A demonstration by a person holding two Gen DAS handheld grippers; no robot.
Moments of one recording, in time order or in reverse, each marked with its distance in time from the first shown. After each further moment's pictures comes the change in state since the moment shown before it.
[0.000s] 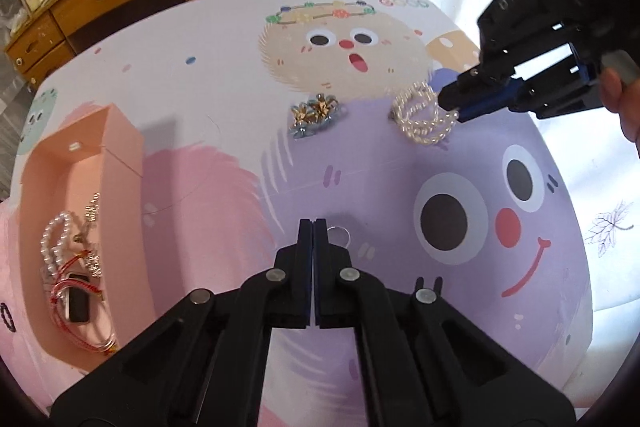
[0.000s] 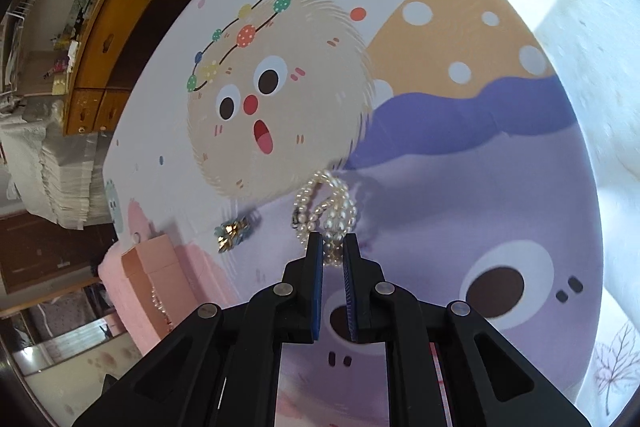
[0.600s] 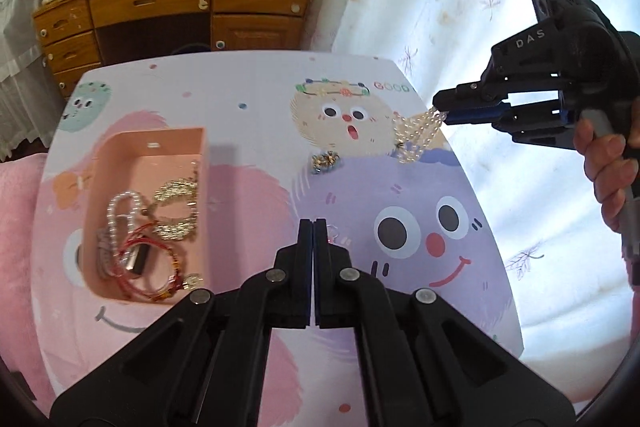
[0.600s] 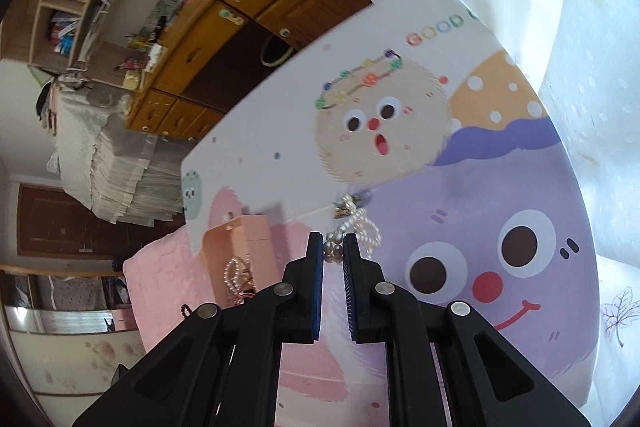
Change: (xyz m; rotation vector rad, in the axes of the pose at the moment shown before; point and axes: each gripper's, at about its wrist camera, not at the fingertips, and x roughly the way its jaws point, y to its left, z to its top) left arm -0.139 0.052 -0.025 -0.158 -0.169 -0.113; right arm -0.112 0.085 -0.084 -0.164 -0.218 0.132
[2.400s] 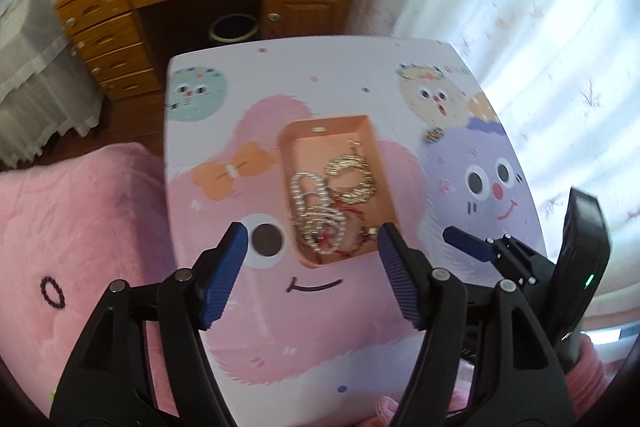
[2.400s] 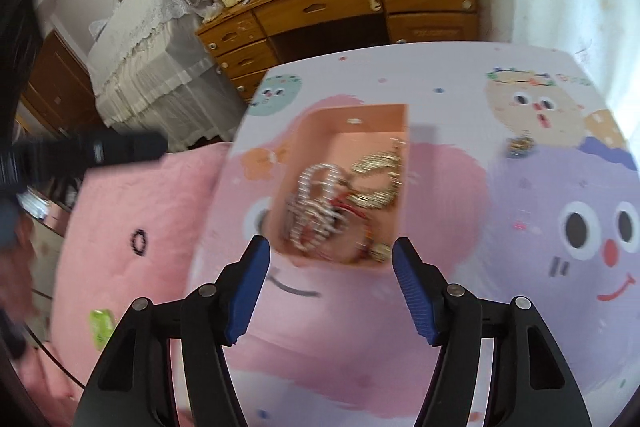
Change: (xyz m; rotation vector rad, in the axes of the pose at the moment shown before) left arm -0.107 0.175 0.039 0.055 0.202 0.068; right arm 0.129 0.174 -0.258 -0.502 -0.185 -0.110
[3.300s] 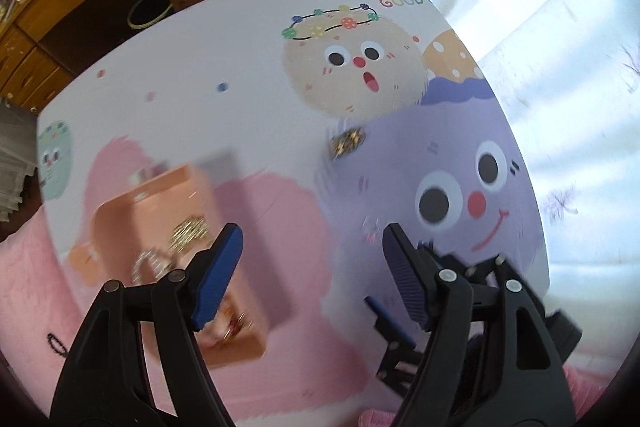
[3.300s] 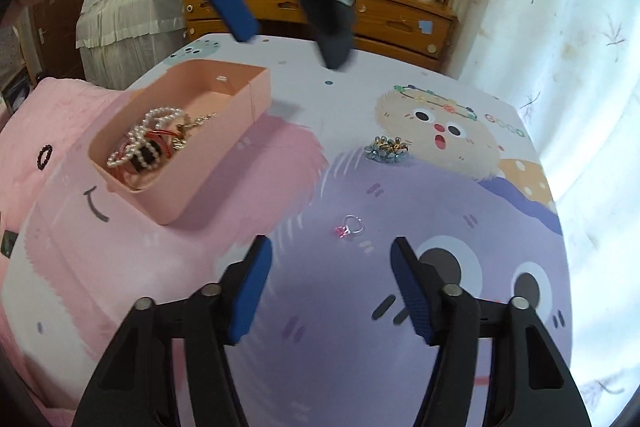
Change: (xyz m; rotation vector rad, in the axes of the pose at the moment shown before) left arm 0.184 -0.183 0.102 0.171 0.242 -0.013; right arm 0.042 -0.159 -0.026 -0.323 -0.083 -0.225
